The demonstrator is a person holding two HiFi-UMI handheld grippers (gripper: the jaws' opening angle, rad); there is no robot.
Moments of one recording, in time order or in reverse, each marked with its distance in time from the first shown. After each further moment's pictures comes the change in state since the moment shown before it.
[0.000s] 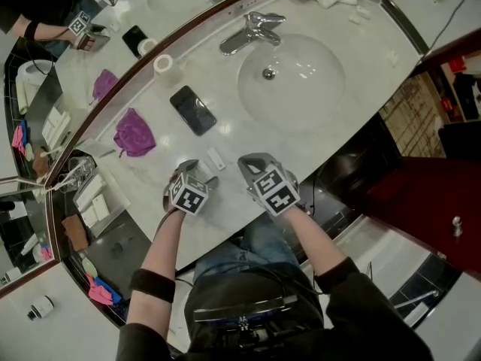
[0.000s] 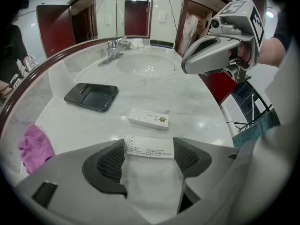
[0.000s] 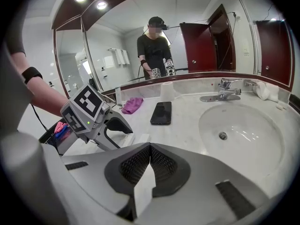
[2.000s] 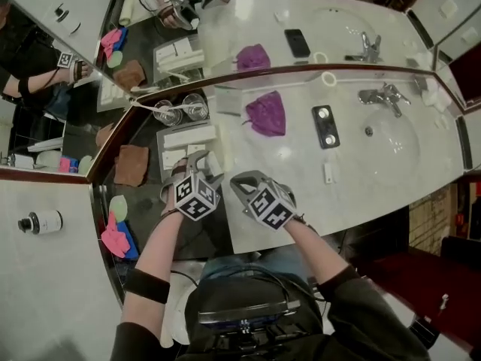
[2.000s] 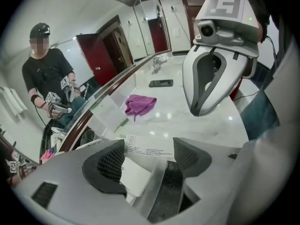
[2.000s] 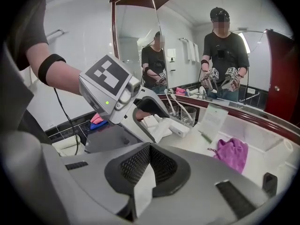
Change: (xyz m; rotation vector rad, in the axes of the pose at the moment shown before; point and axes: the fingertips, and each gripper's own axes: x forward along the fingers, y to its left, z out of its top) left arm -0.254 0.145 -0.232 0.014 -0.120 0.403; right arm 0.138 0.381 0.121 -0.531 0.043 0.468
